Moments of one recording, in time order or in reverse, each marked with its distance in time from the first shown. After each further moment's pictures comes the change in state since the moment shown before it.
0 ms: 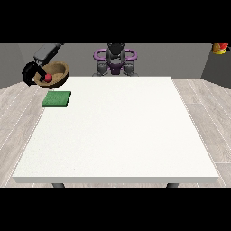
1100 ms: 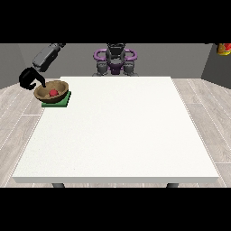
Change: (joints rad) left arm 0.002 0.068 0.008 0.015 0.042 -0.006 -0.037; right arm -0.105 -0.021 -0.093 0.174 -0.059 -0.098 -0.072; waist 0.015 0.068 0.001
